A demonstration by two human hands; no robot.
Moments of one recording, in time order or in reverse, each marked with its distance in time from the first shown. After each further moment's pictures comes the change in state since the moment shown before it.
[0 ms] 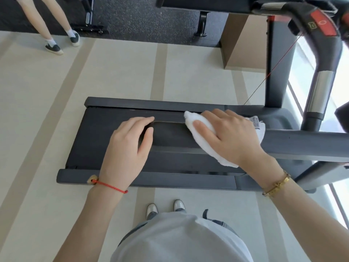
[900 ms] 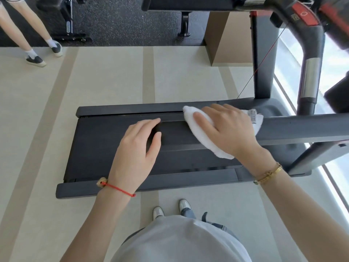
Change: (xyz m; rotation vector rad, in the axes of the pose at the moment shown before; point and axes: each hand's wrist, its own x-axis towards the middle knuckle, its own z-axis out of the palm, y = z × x) left_hand 0.000 -0.015 -0.008 -0.043 -0.120 0.065; right_hand 0.003 -0.025 0.013 -0.004 0.141 0.084
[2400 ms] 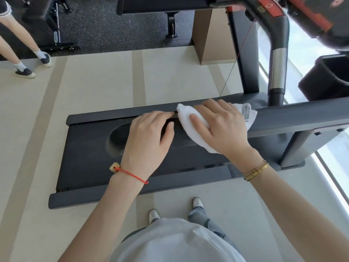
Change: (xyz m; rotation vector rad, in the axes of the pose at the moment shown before) left_hand 0.030 0.082 0.055 0.105 -0.028 0.169; right_hand -0.031 0.075 0.005 0.044 0.321 -0.074
